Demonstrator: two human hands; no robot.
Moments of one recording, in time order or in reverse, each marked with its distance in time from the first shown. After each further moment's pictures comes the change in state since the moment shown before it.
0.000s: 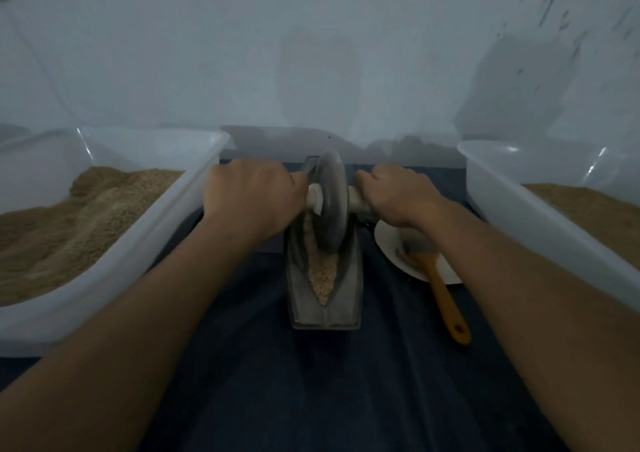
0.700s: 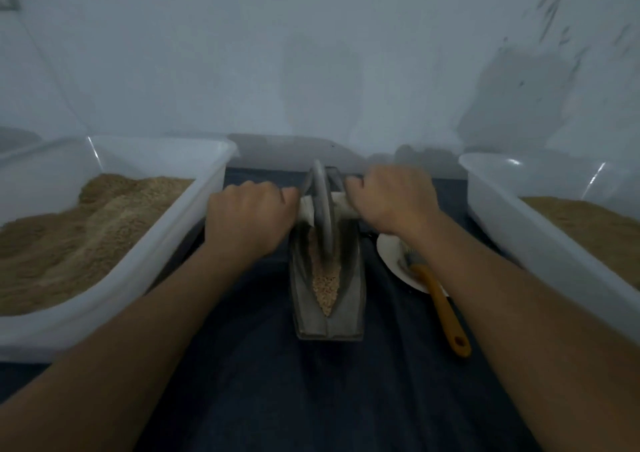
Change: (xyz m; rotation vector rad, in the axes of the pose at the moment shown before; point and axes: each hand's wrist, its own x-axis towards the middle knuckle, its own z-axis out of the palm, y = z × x) left_hand -0.018 -0.006 0.020 -0.156 0.107 0.021; right_hand 0.007 -0.020 -0.013 0.012 0.159 0.188
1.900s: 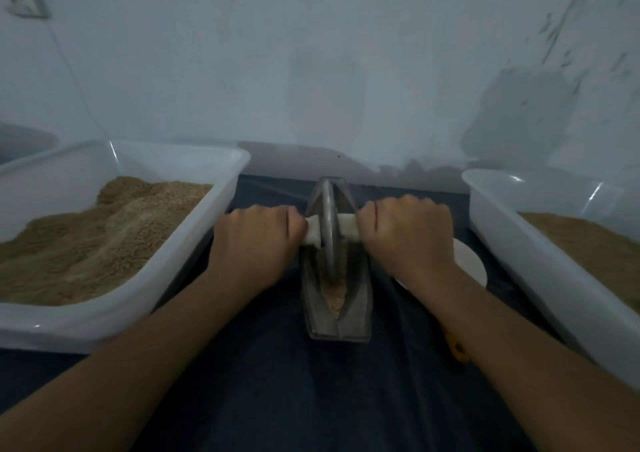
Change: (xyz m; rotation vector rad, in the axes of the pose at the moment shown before) left_hand -0.028 0.003 -0.005 -0.020 0.034 -0.009; right_hand -0.052 -0.016 -0.001 -0.127 0.322 -0.041
